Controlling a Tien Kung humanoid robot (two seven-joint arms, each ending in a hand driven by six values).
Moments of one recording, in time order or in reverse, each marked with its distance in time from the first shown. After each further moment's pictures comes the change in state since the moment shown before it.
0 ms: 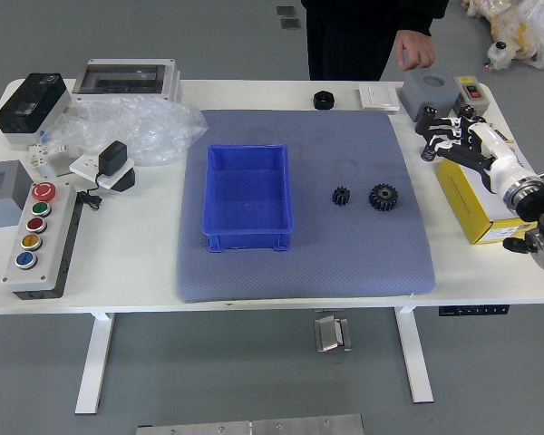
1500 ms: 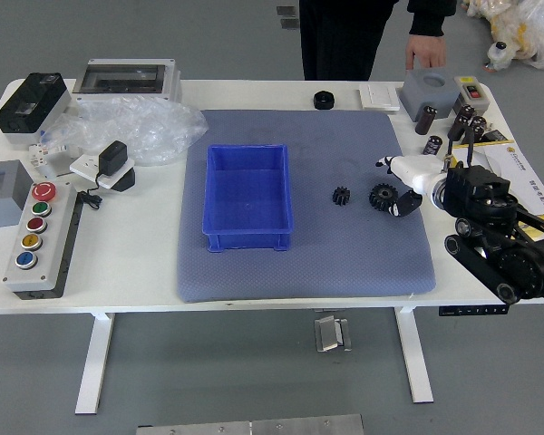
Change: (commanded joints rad) left arm 0.000 0.001 0.006 0.000 0.008 -0.002 0.005; right arm 0.183 0.133 -0.298 -0.130 -0.751 0.132 -0.125
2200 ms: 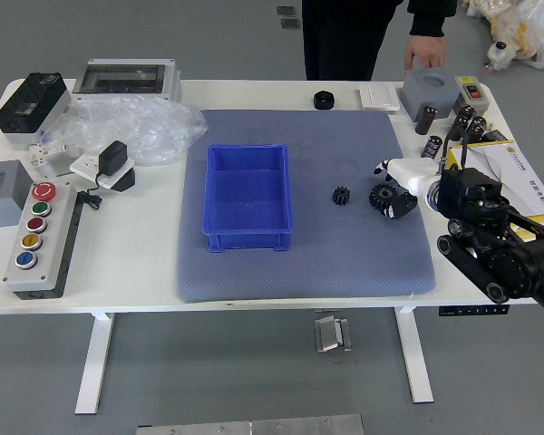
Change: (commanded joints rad) left arm -0.003 -0.003 0.000 0.000 0.000 0.000 0.000; right arm -0.003 0.041 0.026 -0.052 -0.026 -0.010 0.004
